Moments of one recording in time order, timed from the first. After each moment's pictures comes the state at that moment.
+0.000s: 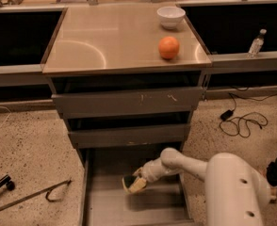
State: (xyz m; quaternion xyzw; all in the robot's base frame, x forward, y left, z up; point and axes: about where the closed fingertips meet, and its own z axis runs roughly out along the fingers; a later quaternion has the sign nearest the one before) arm 0.579 0.016 0.220 -0.52 0.76 0.32 0.21
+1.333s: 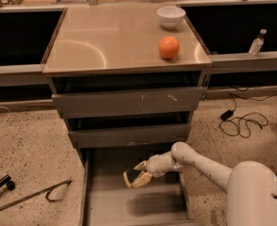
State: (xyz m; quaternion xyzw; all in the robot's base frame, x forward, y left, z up) arm 0.579 0.001 0.305 -0.53 0.70 0.38 0.28
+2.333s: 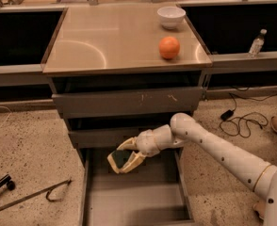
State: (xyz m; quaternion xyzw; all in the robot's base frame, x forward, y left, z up) arm 0.546 0.056 0.541 -0.64 0.53 0.42 0.38
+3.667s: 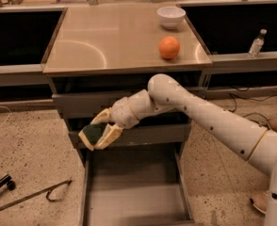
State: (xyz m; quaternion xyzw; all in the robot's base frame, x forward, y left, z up) arm 0.554 0.128 0.687 -0.69 0.49 0.37 0.37
